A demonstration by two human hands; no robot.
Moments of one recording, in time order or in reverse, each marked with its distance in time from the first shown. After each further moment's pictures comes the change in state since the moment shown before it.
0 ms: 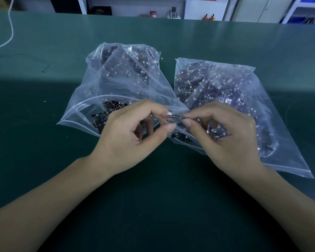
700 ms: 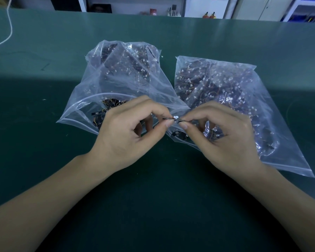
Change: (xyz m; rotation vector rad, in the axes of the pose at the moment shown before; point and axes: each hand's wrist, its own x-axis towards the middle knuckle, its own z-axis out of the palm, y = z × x) left_hand 0.001 -0.003 -0.002 0.079 -0.012 0.067; right_hand 0.000 0.001 0.003 -0.004 -0.053 -0.022
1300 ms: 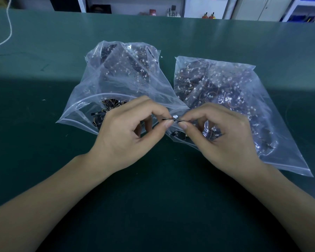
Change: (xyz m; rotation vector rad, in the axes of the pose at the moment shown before) left_hand 0.000 0.001 0.000 0.019 -0.007 -0.016; right_hand 0.000 0.001 0.000 -0.006 -0.008 0.027
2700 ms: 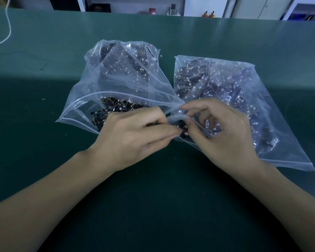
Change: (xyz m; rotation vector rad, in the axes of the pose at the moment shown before) left_hand 0.001 -0.004 0.001 0.369 -0.032 0.338; right_hand -0.003 0.003 0.001 -0.070 0.038 0.051
